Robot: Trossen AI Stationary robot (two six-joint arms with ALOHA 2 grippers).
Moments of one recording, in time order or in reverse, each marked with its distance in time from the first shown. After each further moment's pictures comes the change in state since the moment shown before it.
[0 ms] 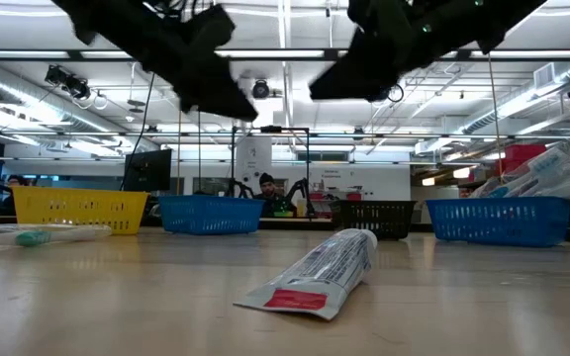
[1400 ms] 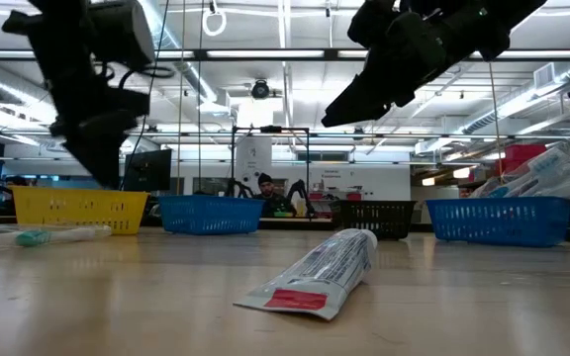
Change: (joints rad) left arm 0.085 -0.231 -0.105 -0.945 -0.018 -0.558; right arm 0.000 0.012 -0.001 -0.155 -0.123 0.013
